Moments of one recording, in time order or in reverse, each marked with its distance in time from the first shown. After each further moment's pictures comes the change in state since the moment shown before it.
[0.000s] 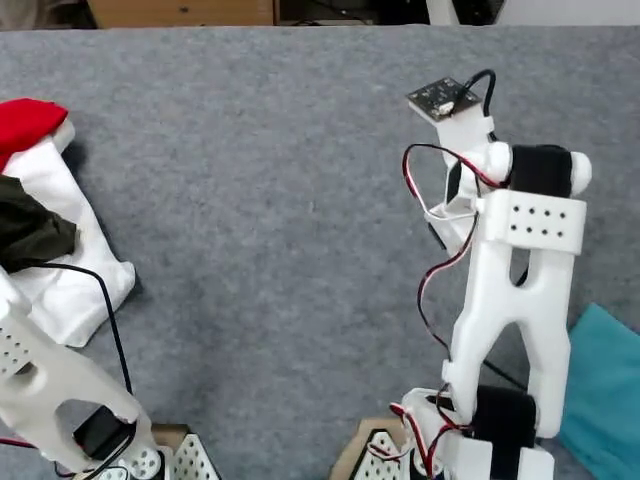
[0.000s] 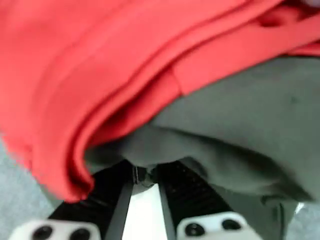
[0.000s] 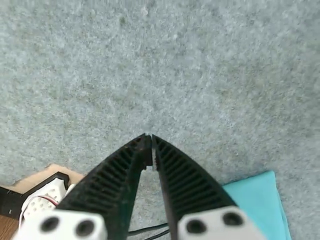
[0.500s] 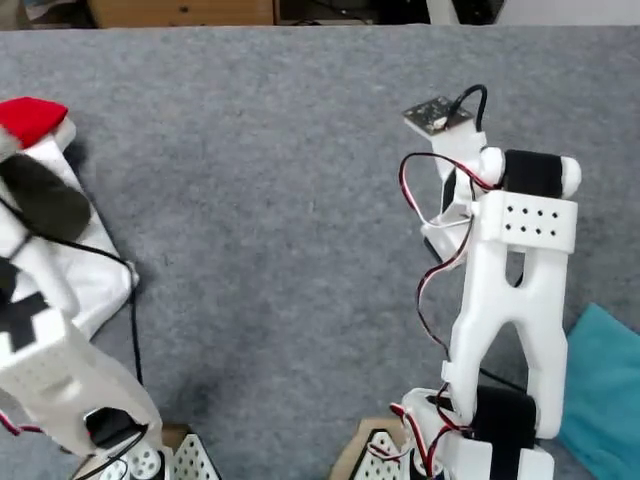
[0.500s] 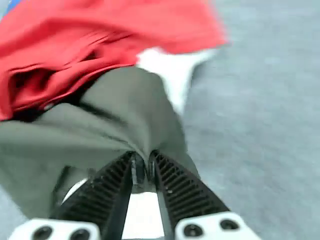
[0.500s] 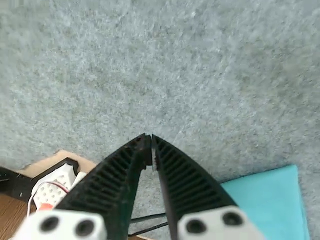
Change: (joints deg) left arm 20.7 -18.8 -20.0 12.2 2.3; right arm 0.0 -0.1 6.2 0.2 0.0
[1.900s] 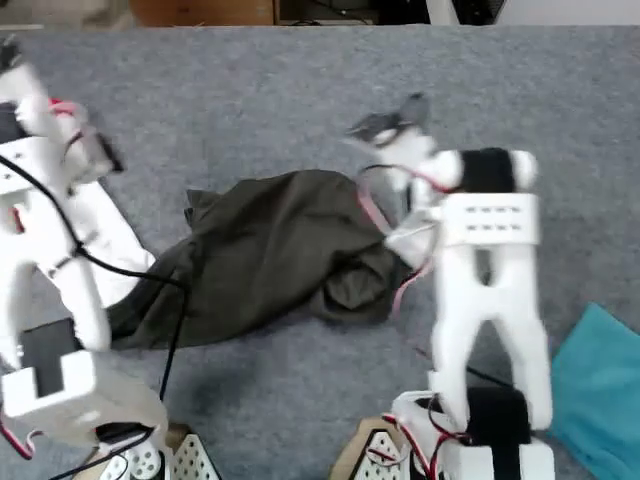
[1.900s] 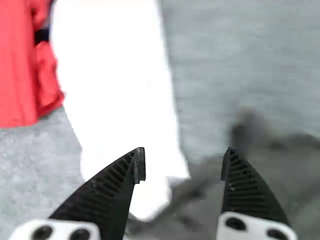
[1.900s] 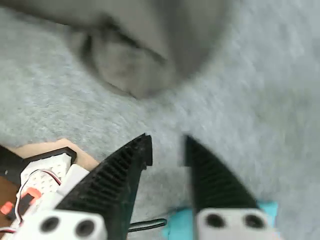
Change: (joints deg) left arm 3.6 -10.0 38.2 -12.4 -2.9; right arm -14.9 0.4 0.5 -0.1 4.7
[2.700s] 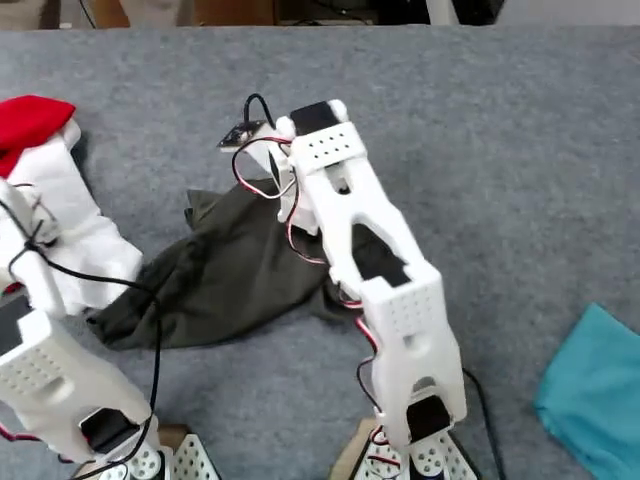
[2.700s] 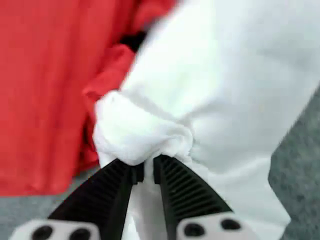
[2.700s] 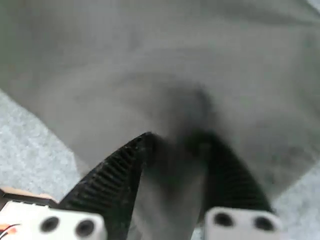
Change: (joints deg) left arm -15.9 16.2 17.3 -34.0 -1.1; right arm -16.6 59.0 -46.2 -0.2 -2.7
